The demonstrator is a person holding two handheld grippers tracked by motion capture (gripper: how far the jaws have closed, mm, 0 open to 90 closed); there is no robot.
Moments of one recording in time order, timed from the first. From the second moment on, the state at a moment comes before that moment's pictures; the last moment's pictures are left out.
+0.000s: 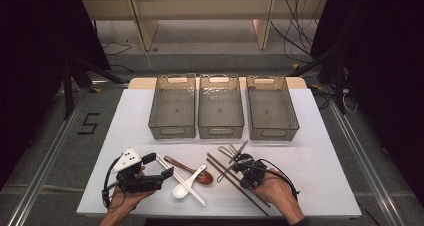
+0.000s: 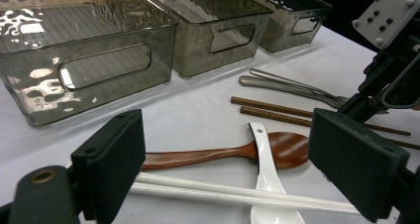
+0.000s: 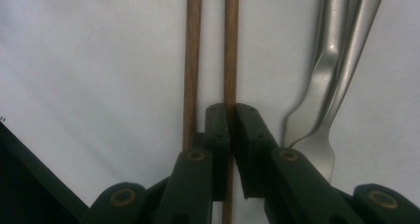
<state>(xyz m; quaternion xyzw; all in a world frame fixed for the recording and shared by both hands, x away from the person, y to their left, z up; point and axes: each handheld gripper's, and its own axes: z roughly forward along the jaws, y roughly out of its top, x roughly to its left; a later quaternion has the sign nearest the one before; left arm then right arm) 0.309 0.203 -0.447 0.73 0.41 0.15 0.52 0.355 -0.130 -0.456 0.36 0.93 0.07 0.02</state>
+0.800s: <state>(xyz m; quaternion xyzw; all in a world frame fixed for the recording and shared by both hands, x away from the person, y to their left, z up) 0.310 0.205 -0.447 0.73 0.41 0.15 0.52 0.356 -0.142 -0.408 0.36 0.91 0.20 0.05</state>
